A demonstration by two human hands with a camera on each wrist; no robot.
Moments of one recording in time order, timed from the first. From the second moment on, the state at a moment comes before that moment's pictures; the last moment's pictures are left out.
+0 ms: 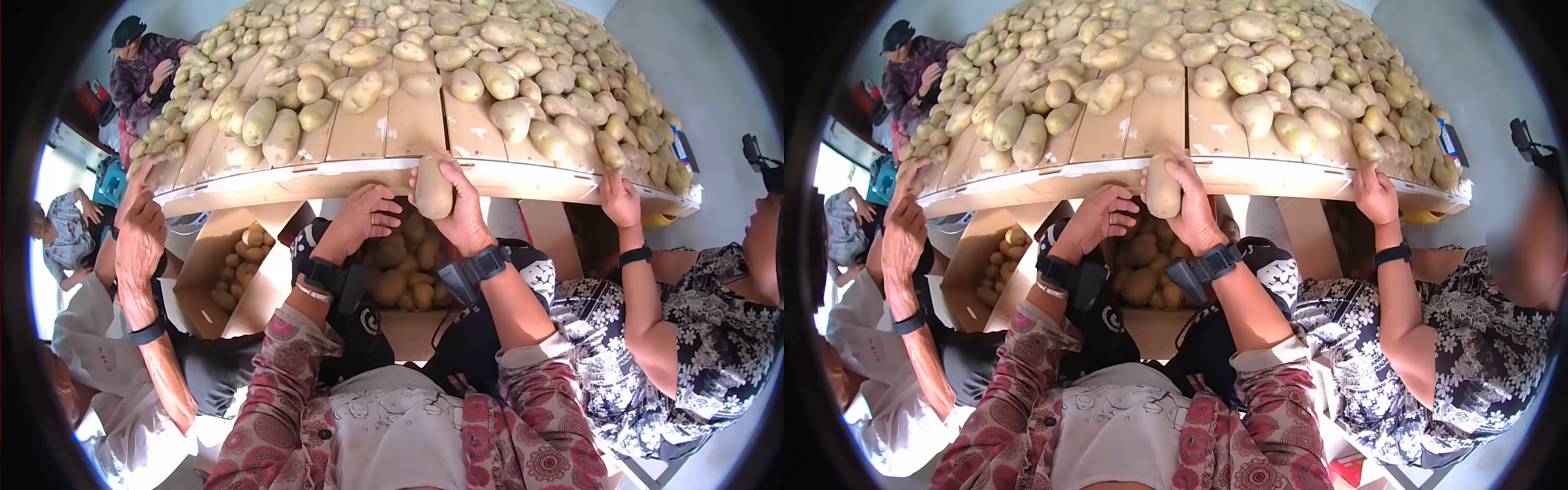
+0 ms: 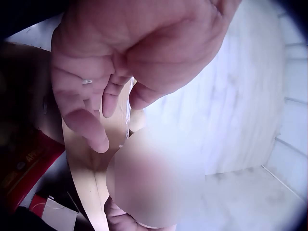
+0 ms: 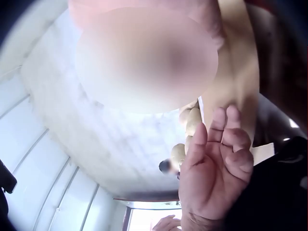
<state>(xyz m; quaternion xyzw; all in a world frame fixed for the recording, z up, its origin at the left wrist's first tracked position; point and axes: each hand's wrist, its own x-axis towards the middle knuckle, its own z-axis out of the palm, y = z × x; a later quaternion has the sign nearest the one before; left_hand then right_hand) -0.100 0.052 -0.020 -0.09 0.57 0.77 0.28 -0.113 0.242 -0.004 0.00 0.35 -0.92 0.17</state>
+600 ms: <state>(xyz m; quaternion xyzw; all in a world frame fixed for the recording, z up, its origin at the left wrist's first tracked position) -0.090 0.056 -0.008 -0.05 0.45 0.87 0.18 -0.101 0.232 -0.010 0.01 0.48 -0.83 0.29</state>
